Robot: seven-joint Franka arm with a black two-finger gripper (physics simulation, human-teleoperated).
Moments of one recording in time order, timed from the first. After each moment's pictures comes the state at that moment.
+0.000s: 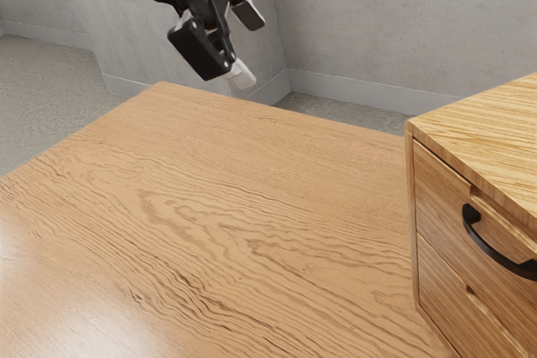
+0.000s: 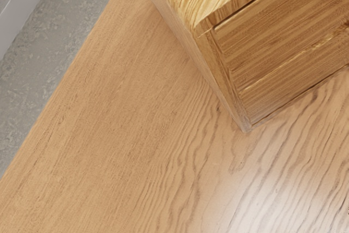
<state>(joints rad) -0.08 -0.08 -0.11 -1.25 -0.08 1.62 0.91</state>
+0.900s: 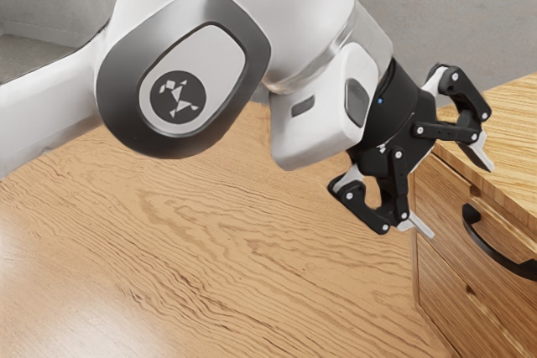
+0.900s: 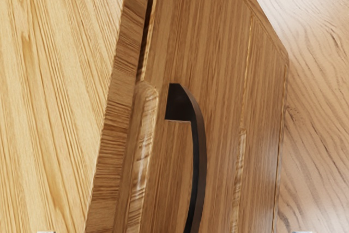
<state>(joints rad) -0.11 -0.07 -0.41 -1.56 -0.22 2.02 1.55</state>
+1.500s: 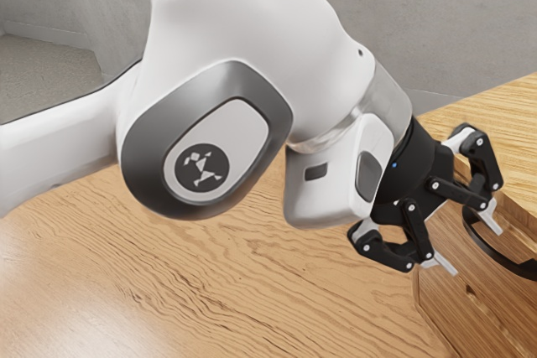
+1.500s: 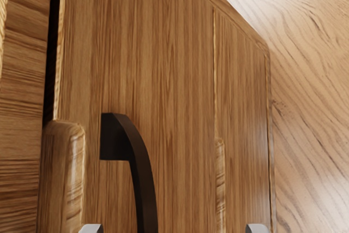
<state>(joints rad) -0.11 -0.11 -0.44 -1.68 -0.22 2.11 1.65</state>
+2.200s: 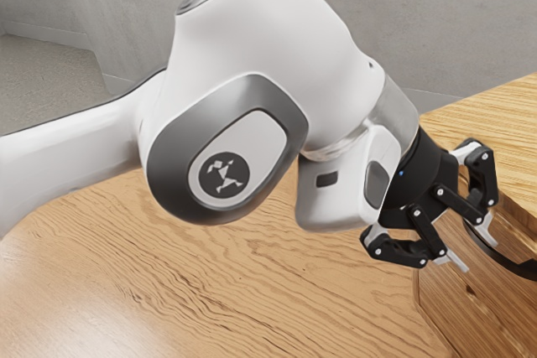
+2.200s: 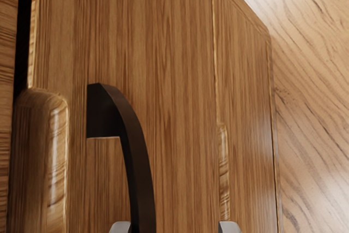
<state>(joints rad) -0.11 -0.08 -0.43 -1.69 -0.21 2.14 1.69</state>
